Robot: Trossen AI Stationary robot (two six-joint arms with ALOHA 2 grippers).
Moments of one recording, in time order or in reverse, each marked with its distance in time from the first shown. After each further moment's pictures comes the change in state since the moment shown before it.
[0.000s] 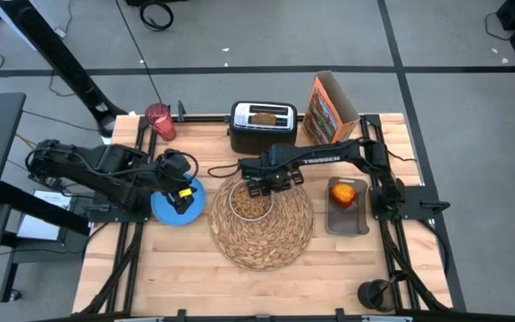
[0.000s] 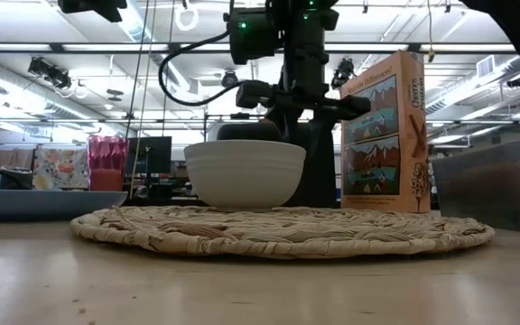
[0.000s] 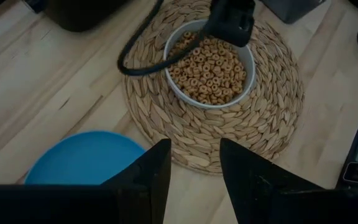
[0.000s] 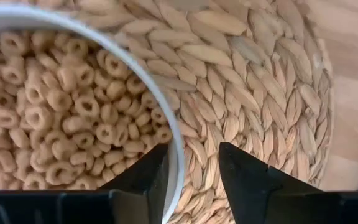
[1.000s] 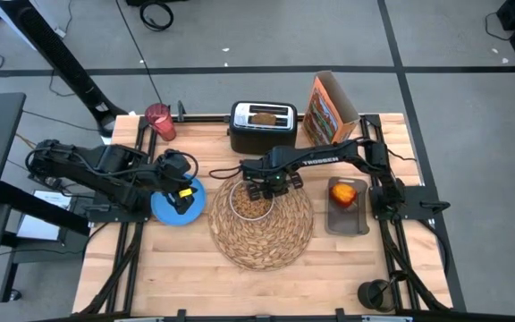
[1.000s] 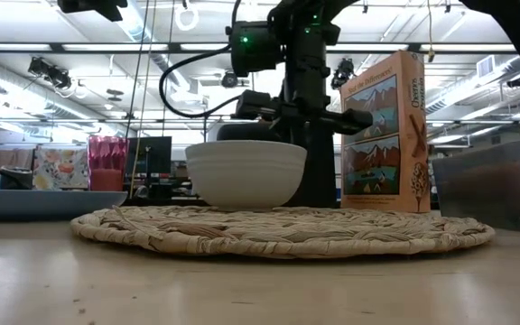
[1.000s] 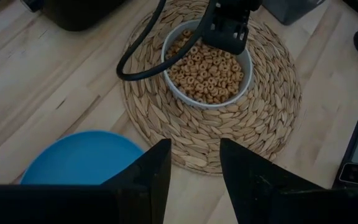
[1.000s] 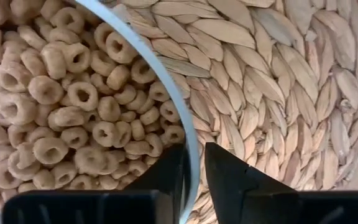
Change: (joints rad) left arm -0.001 0.000 0.000 0.006 0.002 -0.010; right arm -0.009 0.000 -0.081 0.096 -0.086 -0.010
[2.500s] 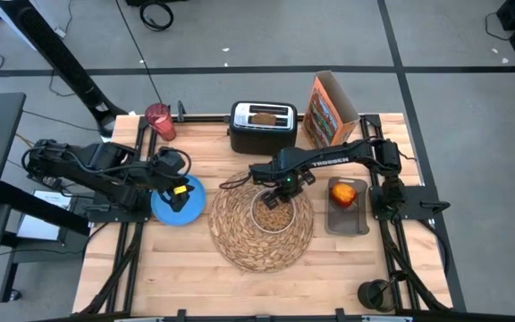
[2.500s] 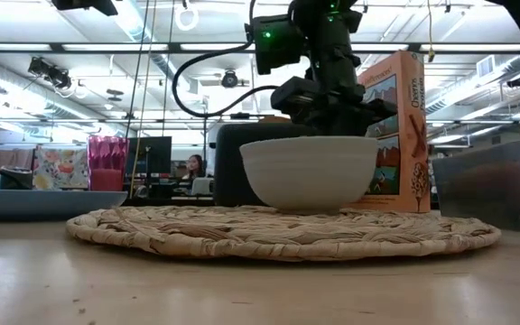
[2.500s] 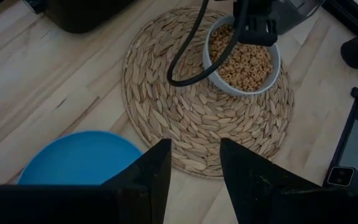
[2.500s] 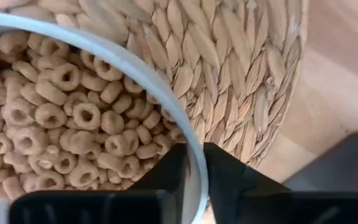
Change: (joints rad) left arm 0.000 -0.044 -0.001 -0.006 -0.003 -0.024; right arm 0.023 -0.094 -0.106 -0.115 0.010 -0.255
